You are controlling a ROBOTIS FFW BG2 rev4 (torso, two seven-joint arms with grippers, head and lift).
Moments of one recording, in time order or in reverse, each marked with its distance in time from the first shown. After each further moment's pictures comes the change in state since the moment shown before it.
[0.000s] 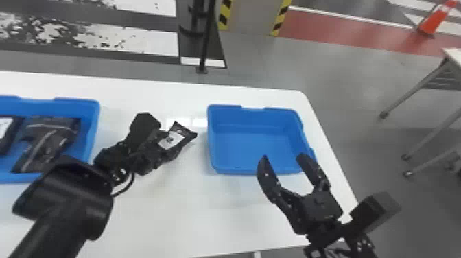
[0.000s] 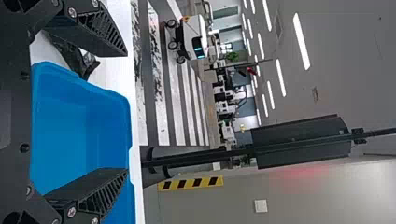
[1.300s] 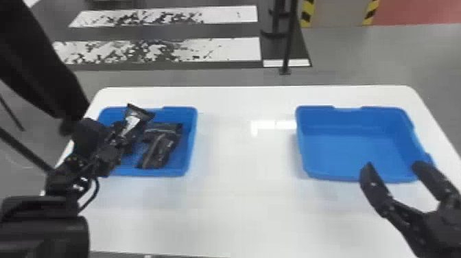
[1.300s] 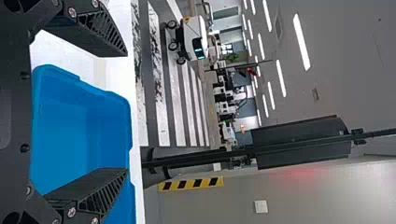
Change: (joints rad) left arm 0.350 0.073 0.636 -0.548 -0.165 -0.057 -0.089; right arm 0.025 -0.007 -0.001 -0.022 -0.008 0.000 -0.002
